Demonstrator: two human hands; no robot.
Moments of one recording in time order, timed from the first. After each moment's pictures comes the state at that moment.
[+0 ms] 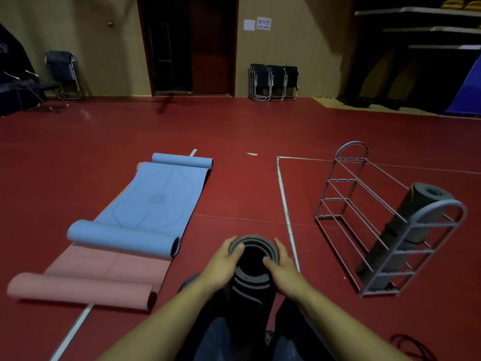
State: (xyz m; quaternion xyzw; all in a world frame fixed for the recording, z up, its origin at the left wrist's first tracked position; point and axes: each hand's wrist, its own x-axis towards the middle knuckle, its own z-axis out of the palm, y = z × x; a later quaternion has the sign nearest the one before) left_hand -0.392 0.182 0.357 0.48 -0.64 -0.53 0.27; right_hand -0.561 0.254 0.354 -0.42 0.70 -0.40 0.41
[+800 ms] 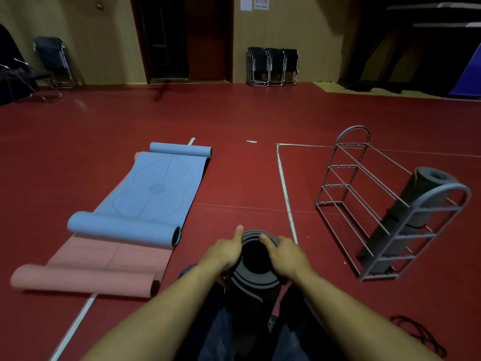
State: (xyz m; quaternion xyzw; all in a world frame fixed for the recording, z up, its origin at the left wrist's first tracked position) left_hand -0.406 0.166 0.362 0.65 -0.61 -0.45 0.06; right_hand -0.561 0.238 0.364 -0.45 0.83 -0.21 0.25
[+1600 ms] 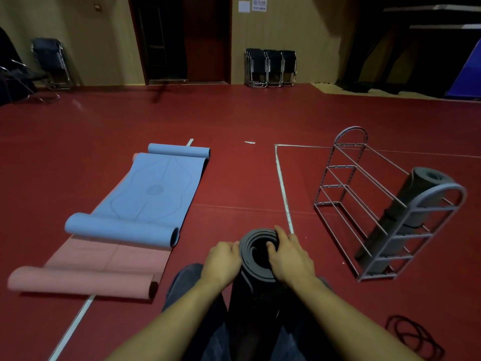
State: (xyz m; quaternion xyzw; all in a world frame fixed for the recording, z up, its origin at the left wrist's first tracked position) left_hand -0.397 0.198 0.353 0.55 -0.71 -0.36 0.25; right_hand -0.559 0.253 0.370 -0.49 0.84 -0.18 0.16
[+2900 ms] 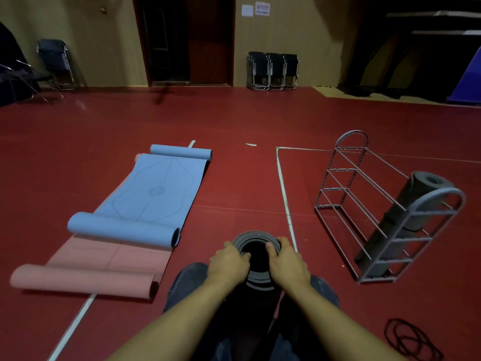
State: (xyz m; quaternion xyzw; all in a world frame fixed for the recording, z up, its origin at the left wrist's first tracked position) left_hand -0.411 0.209 0.373 0.64 -0.70 -0.30 0.05; right_hand -0.549 0.257 0.353 -0.43 0.84 -0.26 0.20
